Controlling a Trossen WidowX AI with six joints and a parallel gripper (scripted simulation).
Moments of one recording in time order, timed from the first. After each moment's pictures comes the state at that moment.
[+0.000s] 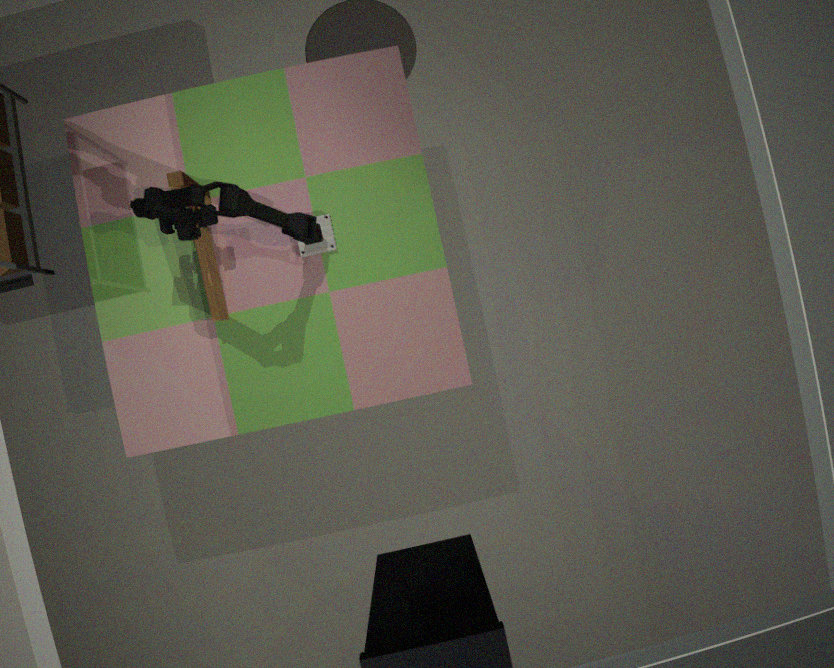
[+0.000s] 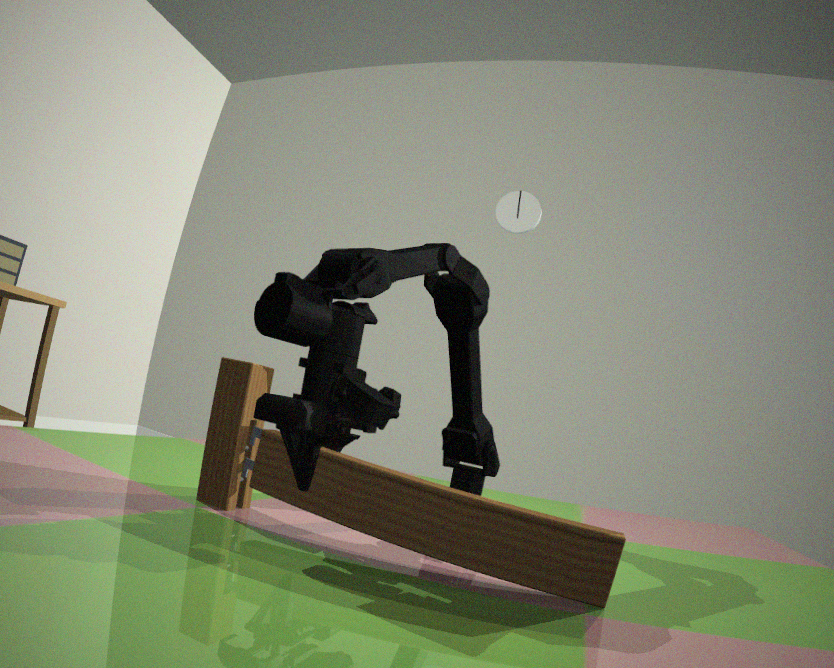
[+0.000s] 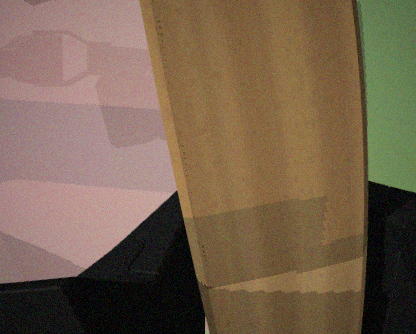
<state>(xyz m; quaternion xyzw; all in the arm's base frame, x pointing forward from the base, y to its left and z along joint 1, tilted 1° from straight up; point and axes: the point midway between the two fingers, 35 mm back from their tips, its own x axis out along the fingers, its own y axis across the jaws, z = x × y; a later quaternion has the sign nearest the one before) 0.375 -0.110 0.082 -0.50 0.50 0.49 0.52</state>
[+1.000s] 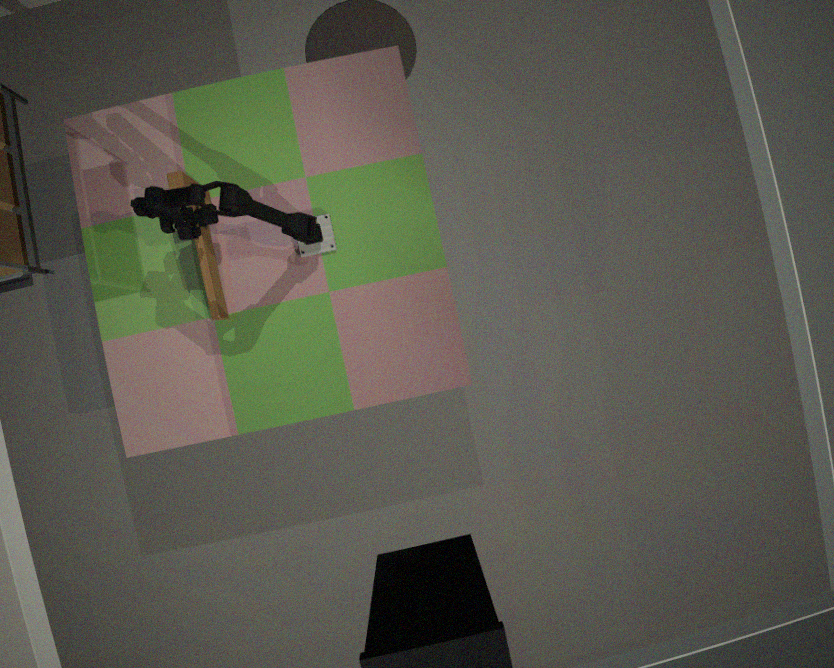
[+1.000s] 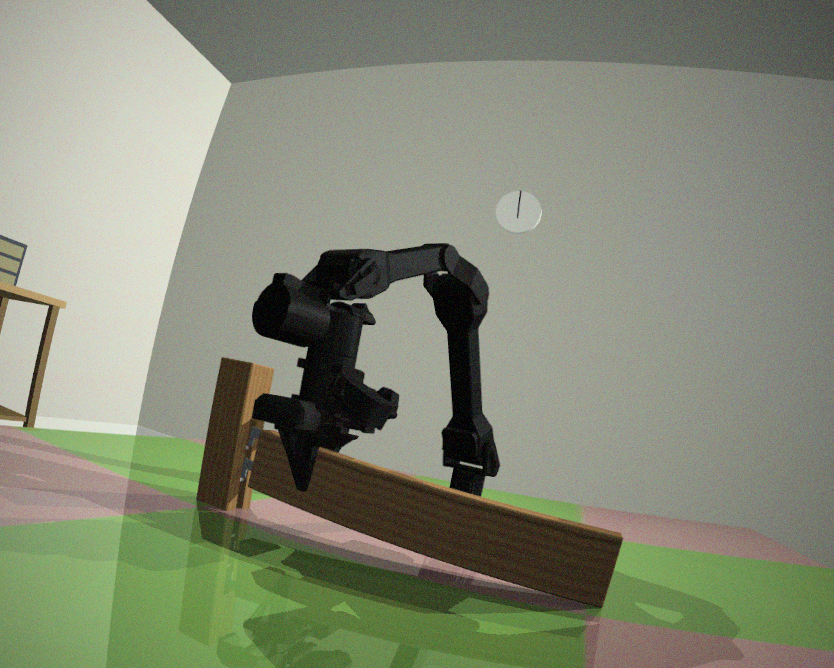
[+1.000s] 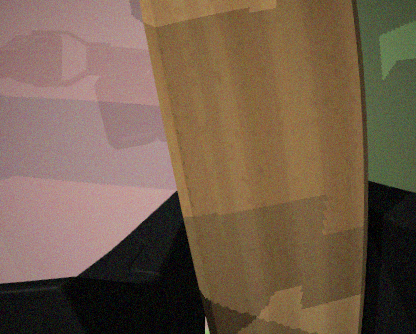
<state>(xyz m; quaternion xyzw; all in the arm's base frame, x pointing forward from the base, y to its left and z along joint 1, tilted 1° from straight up) 0.374 -0.112 0.081 -0.50 0.50 0.49 0.52</state>
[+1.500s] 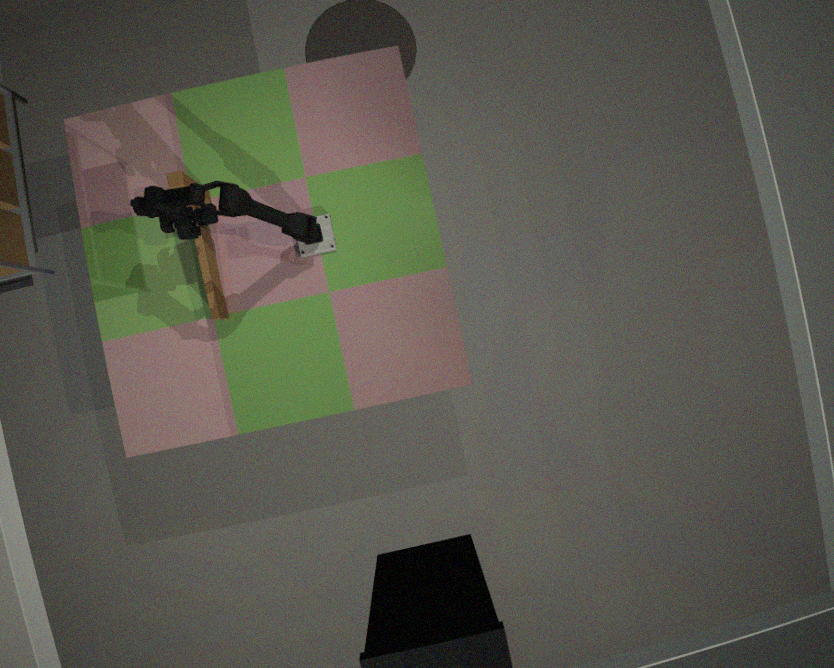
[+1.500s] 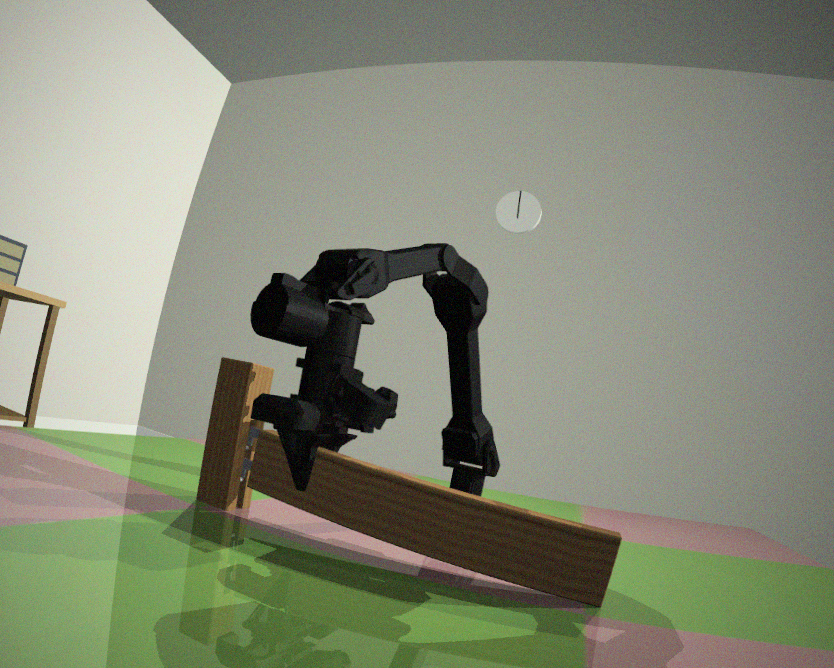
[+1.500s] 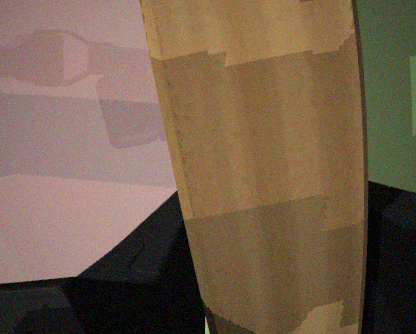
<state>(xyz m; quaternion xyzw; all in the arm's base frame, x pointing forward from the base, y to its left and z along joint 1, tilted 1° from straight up) 0.374 -0.113 0.082 -0.49 0.50 0.49 0.52</state>
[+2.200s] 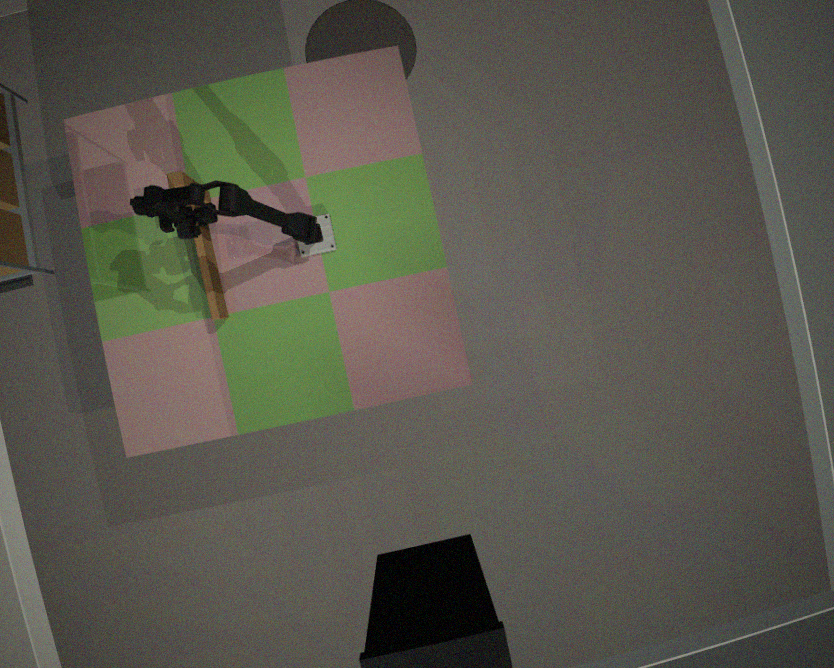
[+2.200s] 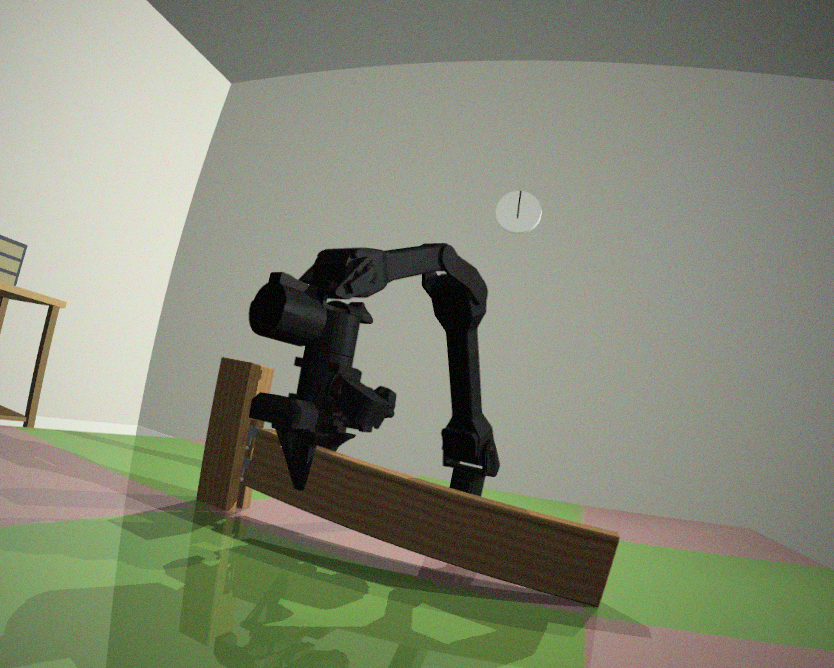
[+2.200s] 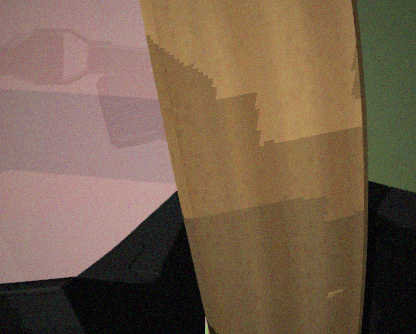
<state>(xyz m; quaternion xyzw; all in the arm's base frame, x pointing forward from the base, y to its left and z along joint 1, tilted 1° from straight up) 0.375 -0.115 0.082 -0.50 0.50 0.49 0.52</state>
